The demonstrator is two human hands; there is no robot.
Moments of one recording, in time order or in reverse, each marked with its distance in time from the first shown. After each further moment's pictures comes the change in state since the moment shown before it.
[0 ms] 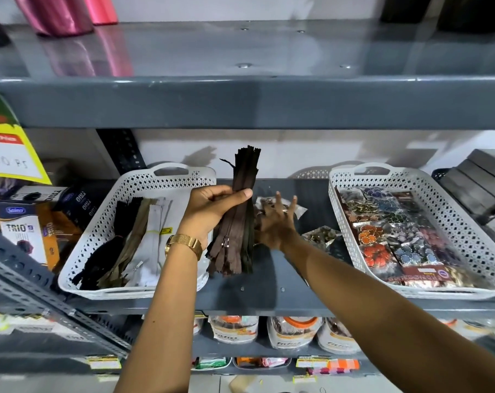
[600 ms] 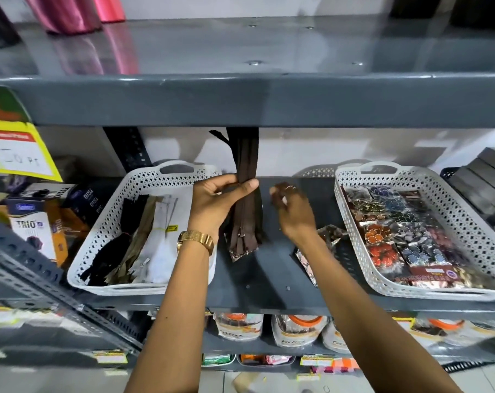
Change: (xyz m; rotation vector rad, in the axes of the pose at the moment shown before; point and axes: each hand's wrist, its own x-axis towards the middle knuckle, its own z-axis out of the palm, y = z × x) left_hand 0.000 0.005 0.006 -0.091 0.073 0.099; right_hand -0.038 0.005 -0.045 0.906 0.528 0.144
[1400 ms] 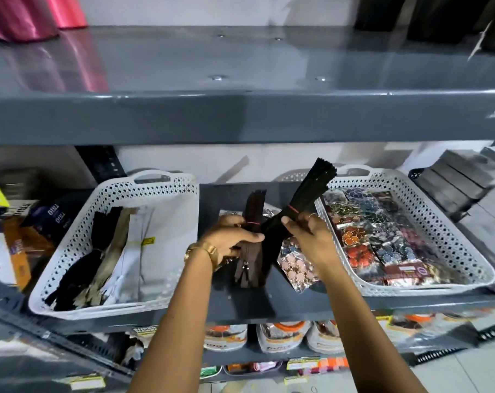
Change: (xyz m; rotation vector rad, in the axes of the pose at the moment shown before) left_hand 0.015 -0.056 0.025 0.291 -0.420 -0.499; right_hand -0.043 0.036 -0.049 0.471 -0.013 0.408
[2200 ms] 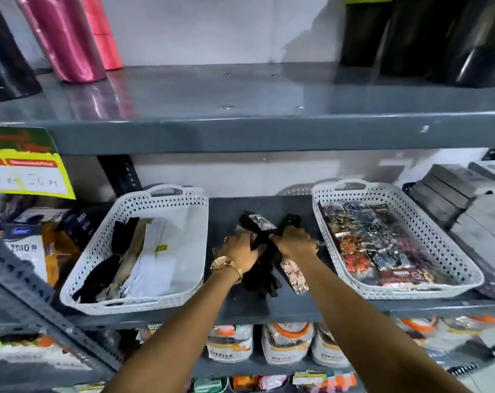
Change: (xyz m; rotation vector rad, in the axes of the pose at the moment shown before) left_hand 0.006 -0.028 0.026 0.983 0.423 0.213; right_hand 0.023 -0.013 0.032 -0.881 -0.073 0.200
